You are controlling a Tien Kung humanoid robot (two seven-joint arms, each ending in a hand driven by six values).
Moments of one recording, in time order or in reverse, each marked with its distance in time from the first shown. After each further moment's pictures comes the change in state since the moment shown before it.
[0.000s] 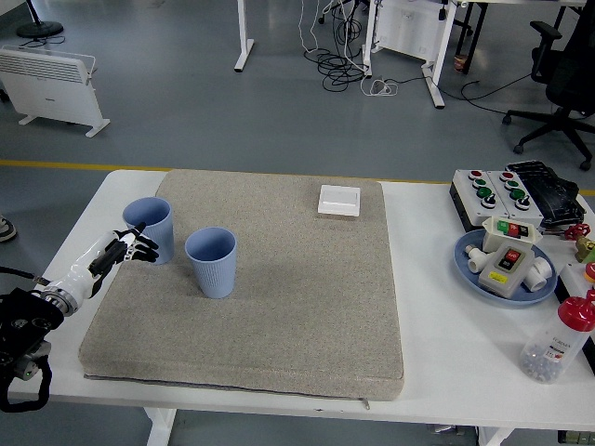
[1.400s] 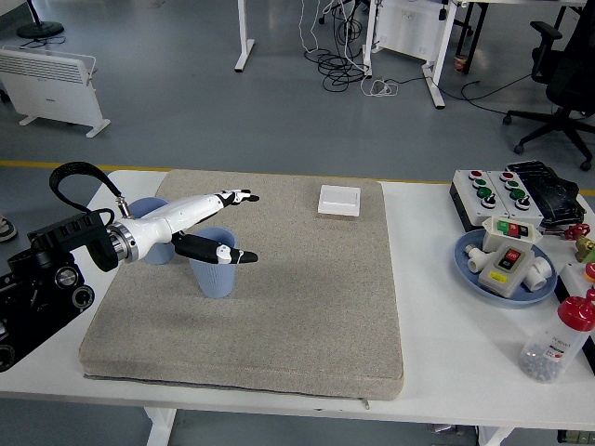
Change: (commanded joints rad) left arm -0.149 0.181 0.119 -0.726 0.681 -0.006 0.363; right arm -0.010 -0.008 0.008 0.000 0.012 -0.004 -0.001
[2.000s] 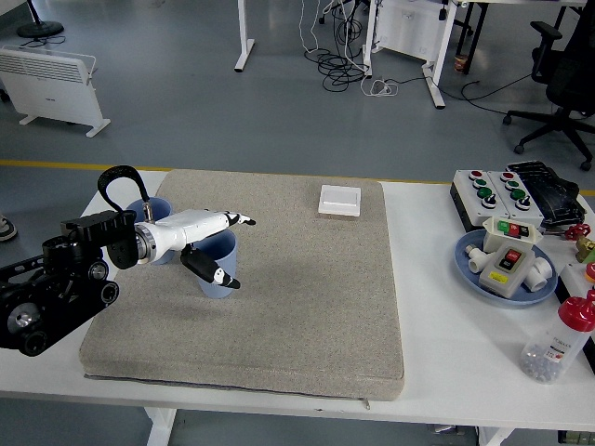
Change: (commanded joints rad) left arm -0.119 -0.067 0.157 0.182 0.076 -0.031 0.048; right arm -0.002 -0.005 -0.009 0.000 0.008 -0.001 0.000
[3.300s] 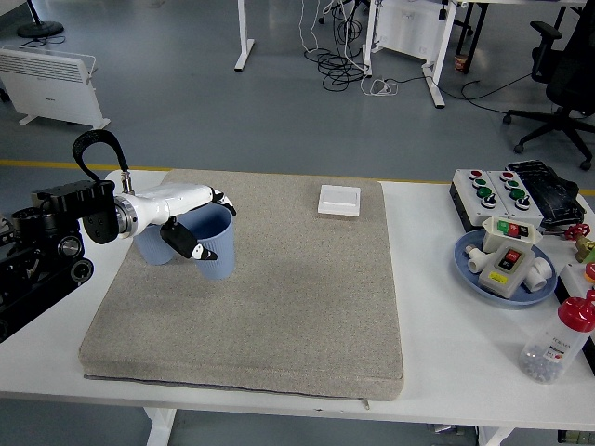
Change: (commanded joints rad) left arm -0.014 0.127 -0.171 -0.266 -0.003 -0.129 0.191; right arm 0.003 -0.002 0.013 0.000 -0.005 -0.001 0.002
